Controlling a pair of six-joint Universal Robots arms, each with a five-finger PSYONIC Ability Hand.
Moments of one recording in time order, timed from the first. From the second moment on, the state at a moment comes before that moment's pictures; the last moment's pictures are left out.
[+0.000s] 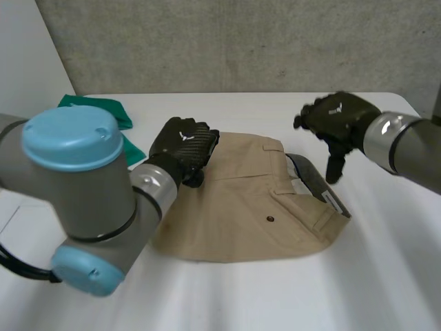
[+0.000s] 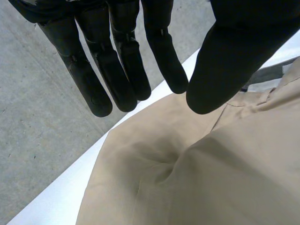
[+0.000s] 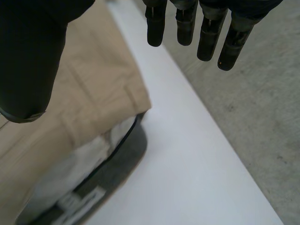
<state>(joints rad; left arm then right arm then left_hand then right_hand) 4.04 -1.96 -1.41 3.21 -1.61 3.48 1.92 -1.16 1.08 0.46 1.33 2.49 1.01 1.01 1.02 1.01 0.84 0.20 0.23 0.22 0.24 0.07</state>
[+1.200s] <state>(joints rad) 4.27 -2.19 -1.43 3.33 -1.60 3.32 2.04 -0.40 0.48 0.29 1.33 2.75 0.46 0.45 0.44 0.45 0.28 0.35 0.42 0.42 0.41 0.21</state>
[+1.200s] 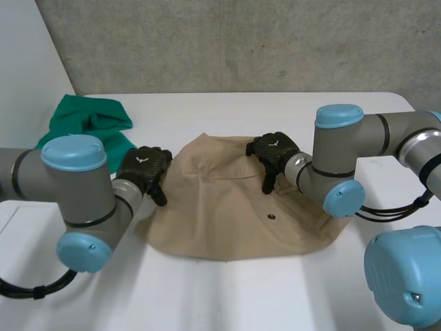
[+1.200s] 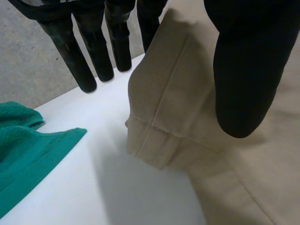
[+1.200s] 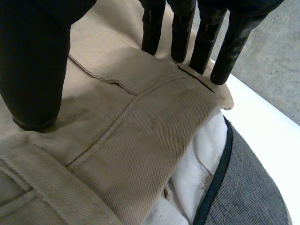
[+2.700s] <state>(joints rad) 4.21 -1.55 -1.26 3.20 -1.59 3.33 1.90 -1.40 0.77 0.57 1.27 2.71 1.11 1.19 1.19 1.20 0.98 0.99 1.18 1.18 1.19 0.98</state>
